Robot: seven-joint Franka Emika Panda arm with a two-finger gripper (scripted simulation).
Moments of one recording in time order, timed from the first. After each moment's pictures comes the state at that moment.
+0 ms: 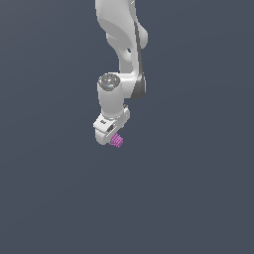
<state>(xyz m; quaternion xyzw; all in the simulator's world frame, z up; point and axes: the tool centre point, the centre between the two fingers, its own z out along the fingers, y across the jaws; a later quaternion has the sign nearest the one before) -0.060 -0.056 0.095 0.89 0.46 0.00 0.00</state>
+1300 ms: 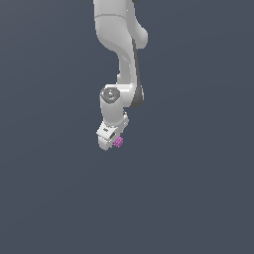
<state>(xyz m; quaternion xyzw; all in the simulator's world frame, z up) -0.068 -0.058 0.040 0.87 0.49 0.00 0.00</state>
